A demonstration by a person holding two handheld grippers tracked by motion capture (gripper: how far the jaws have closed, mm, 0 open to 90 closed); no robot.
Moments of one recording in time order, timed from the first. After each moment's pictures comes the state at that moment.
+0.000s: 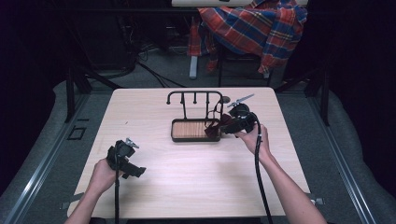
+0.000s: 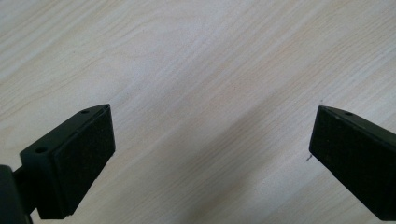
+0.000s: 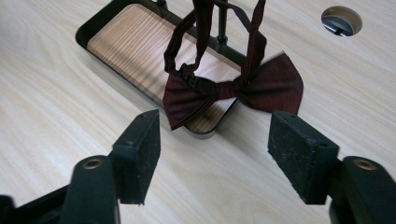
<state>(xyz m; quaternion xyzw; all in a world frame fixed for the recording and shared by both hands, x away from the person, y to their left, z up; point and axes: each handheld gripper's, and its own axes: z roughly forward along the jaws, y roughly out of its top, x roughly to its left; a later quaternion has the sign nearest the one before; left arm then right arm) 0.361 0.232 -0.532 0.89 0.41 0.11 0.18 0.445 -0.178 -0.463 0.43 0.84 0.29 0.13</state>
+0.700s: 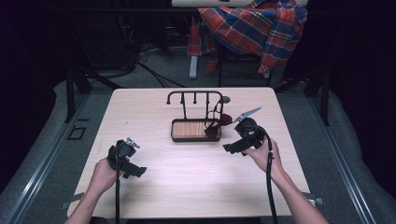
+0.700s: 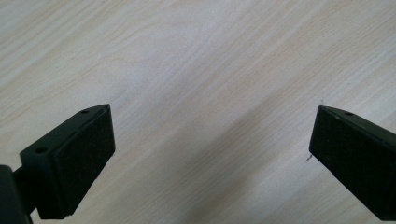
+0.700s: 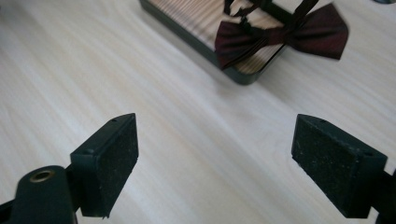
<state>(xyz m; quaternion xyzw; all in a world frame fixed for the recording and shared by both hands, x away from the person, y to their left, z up) 0.361 0.229 -0.531 0.89 0.41 0.11 0.18 0.379 -0.185 -0.454 0.39 0.87 0.28 0.10</state>
